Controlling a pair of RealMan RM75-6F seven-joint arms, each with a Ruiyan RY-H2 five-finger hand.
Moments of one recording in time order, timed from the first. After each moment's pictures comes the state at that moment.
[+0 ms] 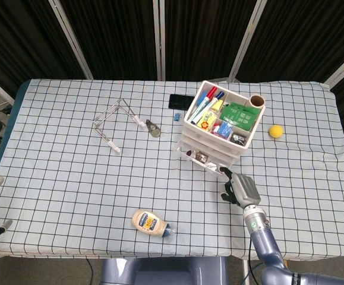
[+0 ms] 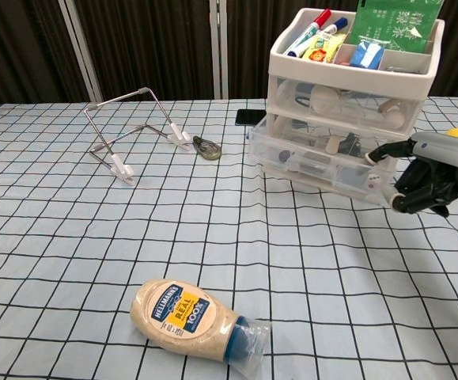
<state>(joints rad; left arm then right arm) 0.01 -1.09 0.02 -1.58 1.61 1.61 0.04 0.48 -1.49 0.22 -1.85 -0.89 1.15 -0.32</state>
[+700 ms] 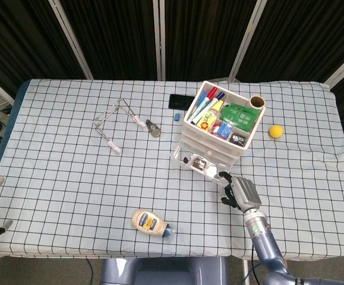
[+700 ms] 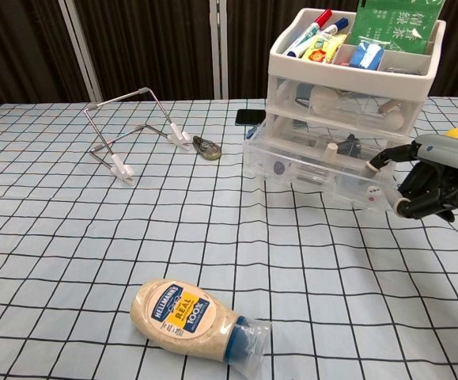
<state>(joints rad) 0.01 -1.09 0.02 -1.59 1.62 1.61 0.04 0.47 -1.47 0.19 -1.88 -0.93 1.17 -0.30</state>
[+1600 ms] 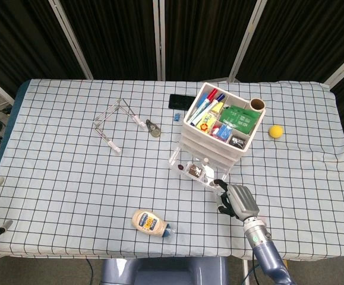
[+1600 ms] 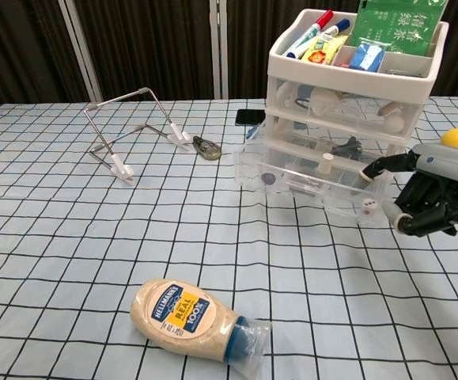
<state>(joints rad) 0.01 -1.08 0.02 -1.59 1.61 1.60 0.03 0.44 -1.44 0.12 -1.94 -1.05 1.18 -0.28</state>
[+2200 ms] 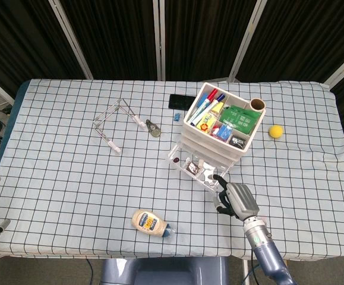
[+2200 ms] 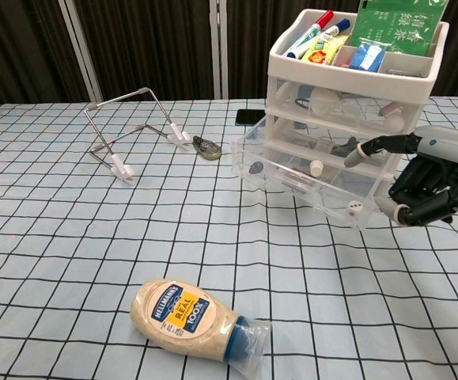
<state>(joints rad) 0.02 -1.08 0.01 -1.58 1.61 1.62 0.01 0.43 -1.42 0.12 -1.98 -1.09 1.19 -0.26</state>
